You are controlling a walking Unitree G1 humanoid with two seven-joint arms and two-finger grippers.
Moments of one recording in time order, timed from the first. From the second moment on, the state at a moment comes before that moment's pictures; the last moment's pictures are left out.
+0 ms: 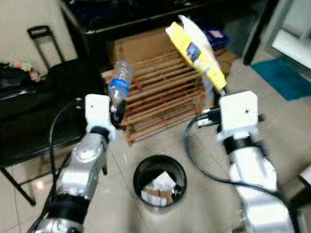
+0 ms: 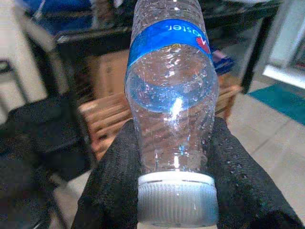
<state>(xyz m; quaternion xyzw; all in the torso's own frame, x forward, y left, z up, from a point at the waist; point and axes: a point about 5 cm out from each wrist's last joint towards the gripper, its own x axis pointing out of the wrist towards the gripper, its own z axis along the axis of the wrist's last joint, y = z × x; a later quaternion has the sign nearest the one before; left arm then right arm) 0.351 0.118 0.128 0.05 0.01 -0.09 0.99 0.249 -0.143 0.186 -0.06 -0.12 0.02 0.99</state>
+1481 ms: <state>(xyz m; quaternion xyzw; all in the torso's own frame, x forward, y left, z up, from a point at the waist) 0.334 0.090 0.054 0.04 0.12 -0.11 0.99 0.177 -0.179 0.169 0.04 -0.02 -0.12 0.99</state>
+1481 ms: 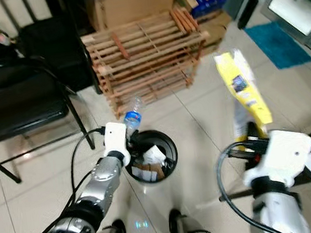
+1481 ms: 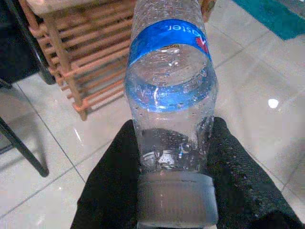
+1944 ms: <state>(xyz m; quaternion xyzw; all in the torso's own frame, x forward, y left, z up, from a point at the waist) 0.332 0.098 0.042 0.09 0.15 -0.08 0.98 0.151 -0.192 0.174 0.01 0.00 -0.15 0.99</state>
